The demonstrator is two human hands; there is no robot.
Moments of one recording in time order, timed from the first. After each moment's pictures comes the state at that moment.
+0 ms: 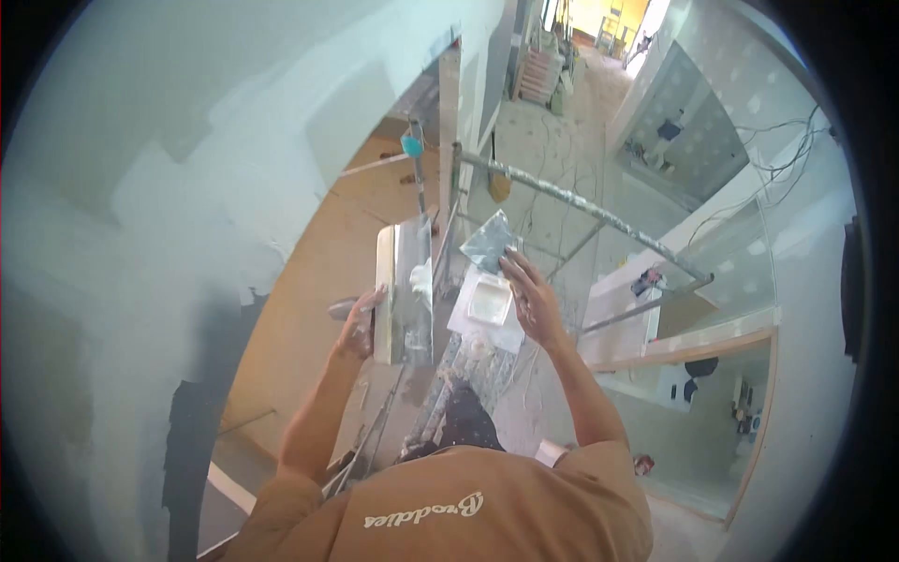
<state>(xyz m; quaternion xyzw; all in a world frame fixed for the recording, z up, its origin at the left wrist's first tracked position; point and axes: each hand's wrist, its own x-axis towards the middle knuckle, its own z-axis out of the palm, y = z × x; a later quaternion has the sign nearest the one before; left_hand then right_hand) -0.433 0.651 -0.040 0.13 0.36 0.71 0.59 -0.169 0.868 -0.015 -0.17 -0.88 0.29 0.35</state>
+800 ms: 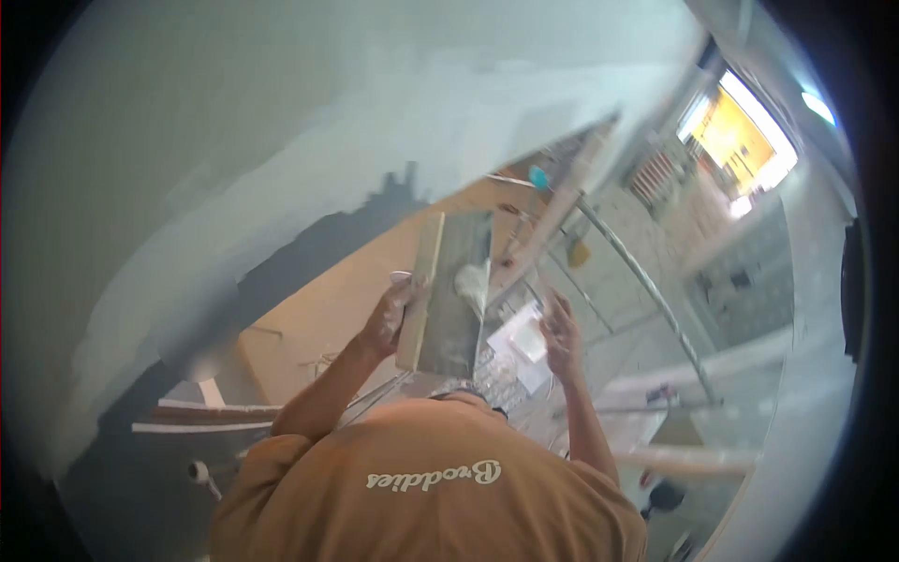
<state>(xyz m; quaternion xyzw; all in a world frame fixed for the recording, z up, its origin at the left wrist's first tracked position) -0.370 0.444 0.060 0.13 0.34 0.82 0.44 -0.190 0.723 0.038 -0.10 -0.85 0.45 0.26</state>
